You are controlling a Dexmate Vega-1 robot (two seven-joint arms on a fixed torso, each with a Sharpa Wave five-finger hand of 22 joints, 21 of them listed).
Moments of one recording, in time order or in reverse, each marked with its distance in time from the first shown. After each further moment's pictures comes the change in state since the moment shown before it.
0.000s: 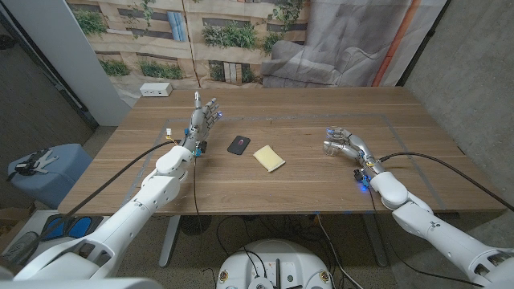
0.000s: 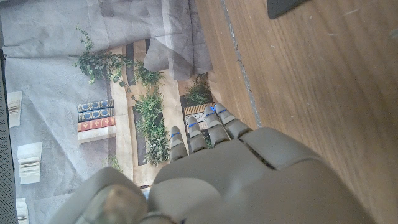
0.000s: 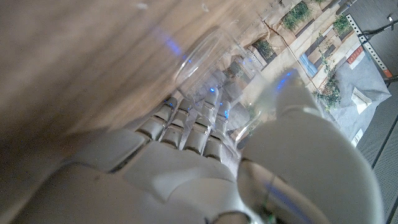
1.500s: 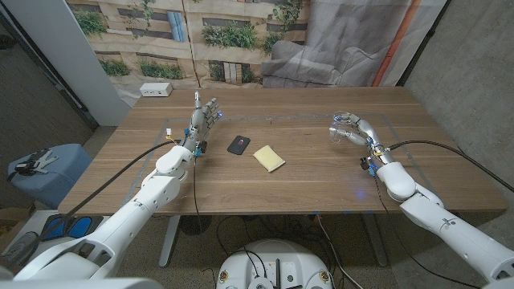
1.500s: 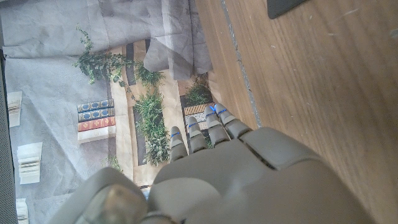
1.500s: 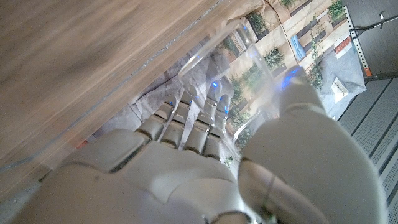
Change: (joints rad) left arm 0.000 0.000 0.000 0.001 0.000 0.000 0.000; left_hand 0.000 0.000 0.000 0.000 0.000 0.000 0.000 0.000 0.000 0.000 0.000 0.000 0.000 0.000 0.000 0.000 0.000 0.000 0.000 0.000 0.000; right arm -0.079 -0.087 0.092 -0.250 -0.099 -0.074 -0.126; right_hand 0.008 0.002 -0.007 0.002 0.005 0.061 0.056 0.089 -0.028 0.082 -0.014 0.057 0.059 0.091 0.001 0.077 0.075 0.042 -0.014 0.000 0.000
